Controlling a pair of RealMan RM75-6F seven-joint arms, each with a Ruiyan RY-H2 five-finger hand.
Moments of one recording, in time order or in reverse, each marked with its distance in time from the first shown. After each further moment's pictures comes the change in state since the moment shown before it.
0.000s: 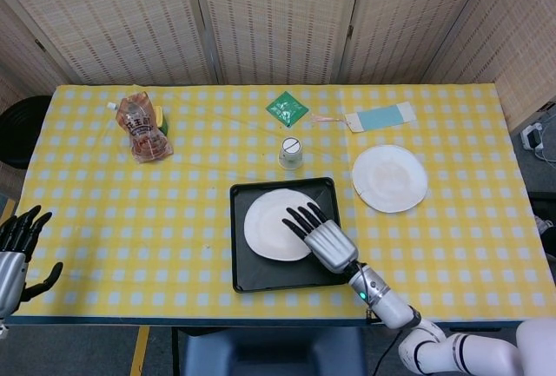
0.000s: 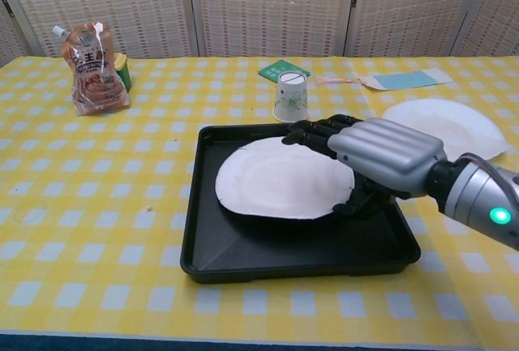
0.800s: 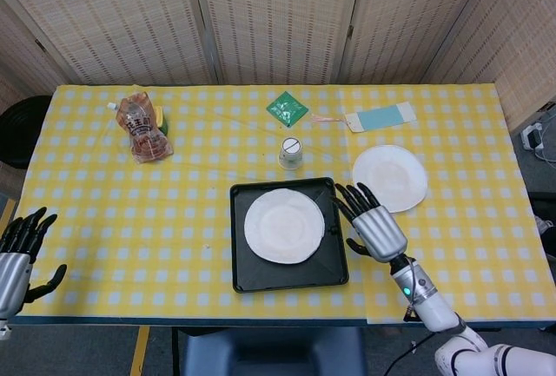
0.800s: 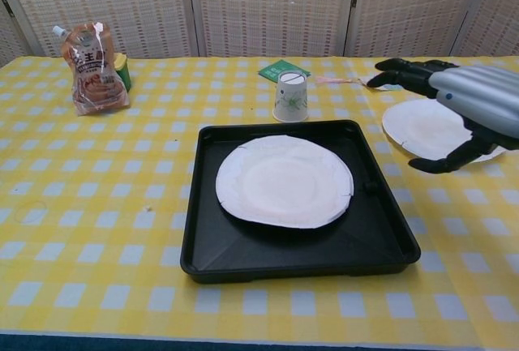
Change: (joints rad) left arm -0.003 0.002 0.008 -0.008 0.012 -0.012 0.000; right arm -0.105 0.173 -0.042 -0.026 -0.026 0.258 0.192
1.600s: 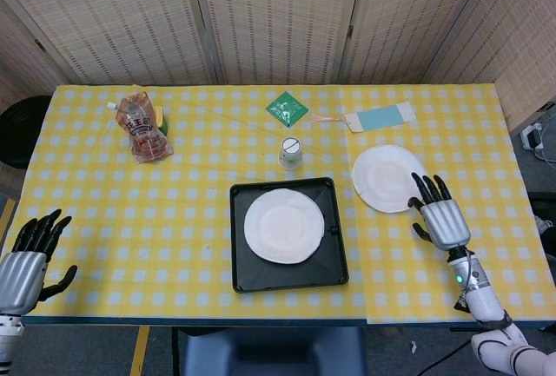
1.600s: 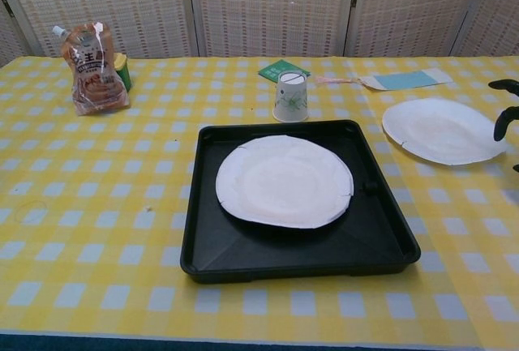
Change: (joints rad) left arm -0.022 -0.032 0.004 0.000 -0.019 -0.053 0.080; right arm -0.087 -0.161 -0.010 0.684 0.015 0.017 0.294
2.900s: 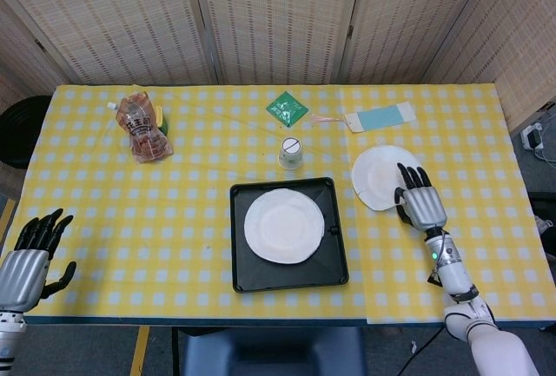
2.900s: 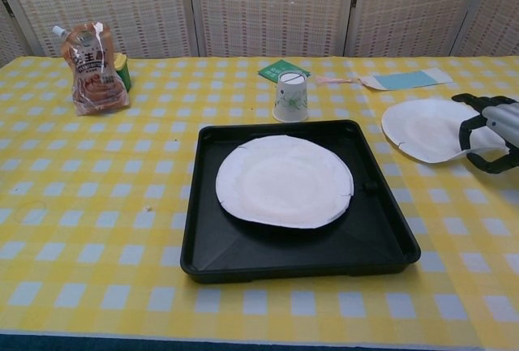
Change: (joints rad) left arm -0.013 -0.003 -0.002 0.000 -0.025 -0.027 0.016; right arm 0.135 -0.285 0.025 0.476 0.020 -0.178 0.276
